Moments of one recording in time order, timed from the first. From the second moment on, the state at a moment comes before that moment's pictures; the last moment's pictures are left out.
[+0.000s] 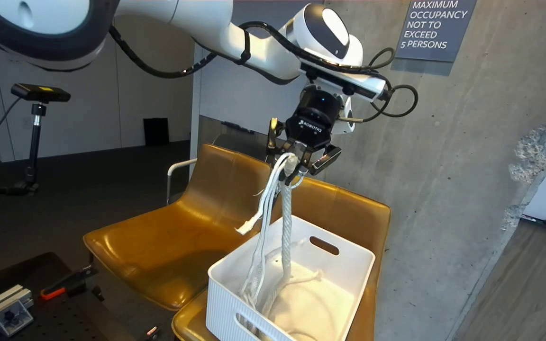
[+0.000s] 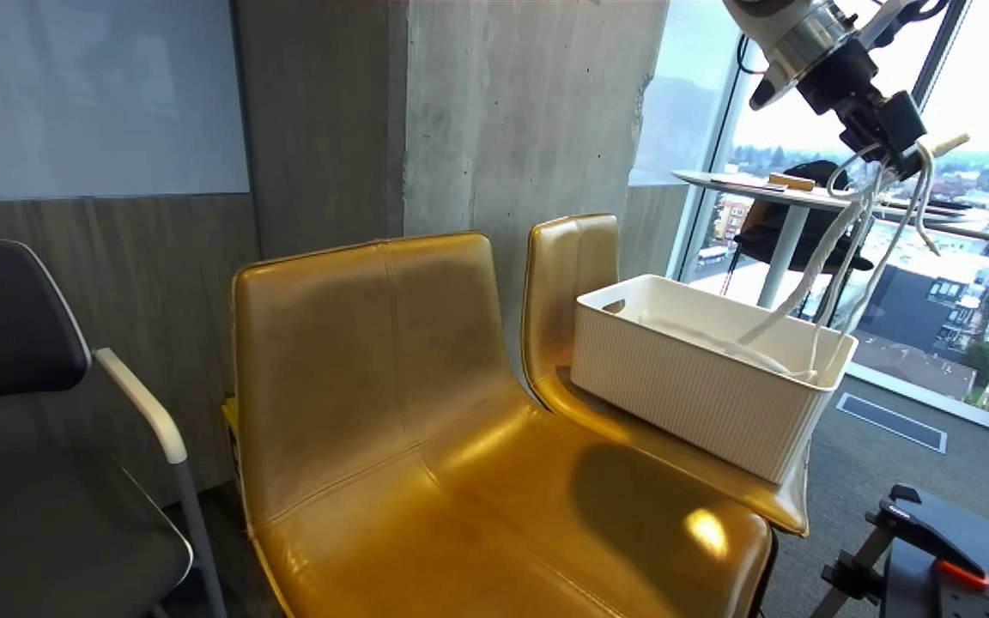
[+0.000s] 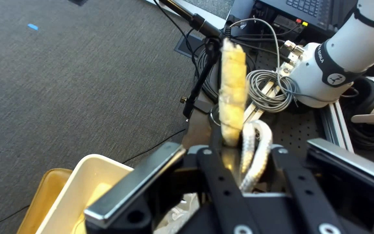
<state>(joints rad) -0.19 0.73 -0.20 -0.91 -0.39 0.91 -0.99</state>
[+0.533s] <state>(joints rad) -0.16 0.42 -0.18 -1.28 -0.38 1.39 -0.81</state>
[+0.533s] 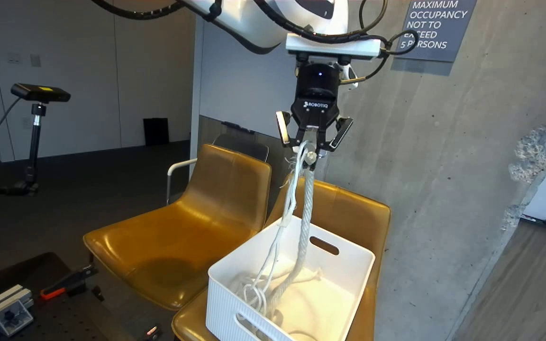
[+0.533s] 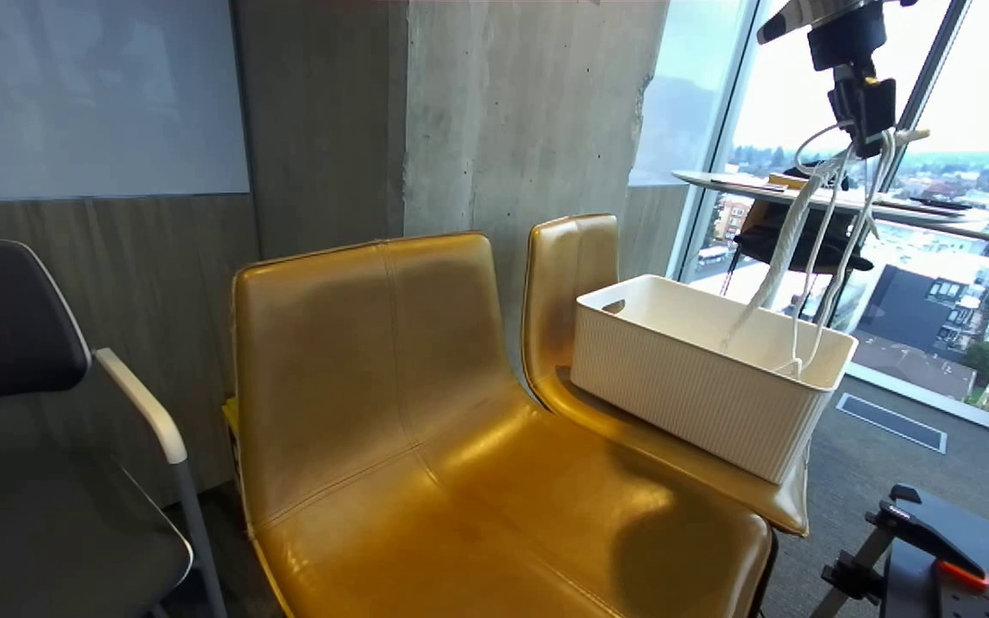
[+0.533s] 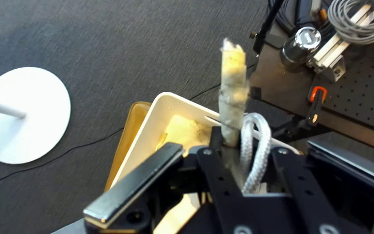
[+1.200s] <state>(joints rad) -0.12 0.11 -0.10 -1.82 -0.31 1.89 -0.35</state>
